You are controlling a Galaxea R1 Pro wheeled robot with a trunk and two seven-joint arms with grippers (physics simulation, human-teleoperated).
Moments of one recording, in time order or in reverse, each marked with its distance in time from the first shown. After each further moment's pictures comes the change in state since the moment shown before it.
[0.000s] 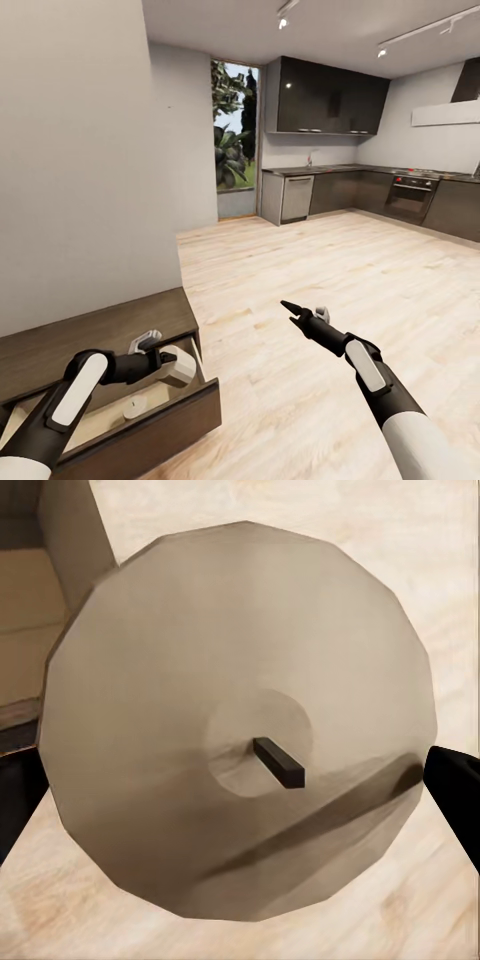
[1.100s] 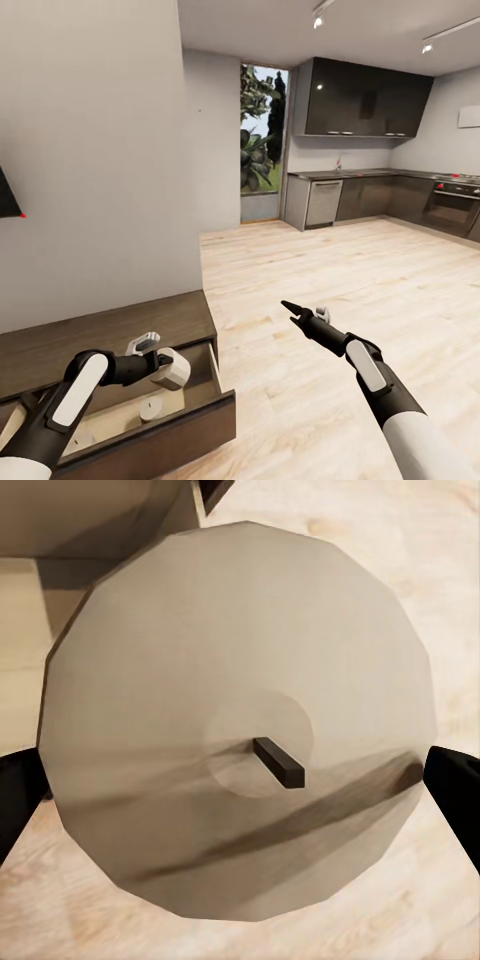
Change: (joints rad) left arm 0.001 -0.001 -0.001 0.000 -0.009 -0.006 0.069; right arm 0.000 -0.003 0.000 -0.001 0.002 0.000 0.002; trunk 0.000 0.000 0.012
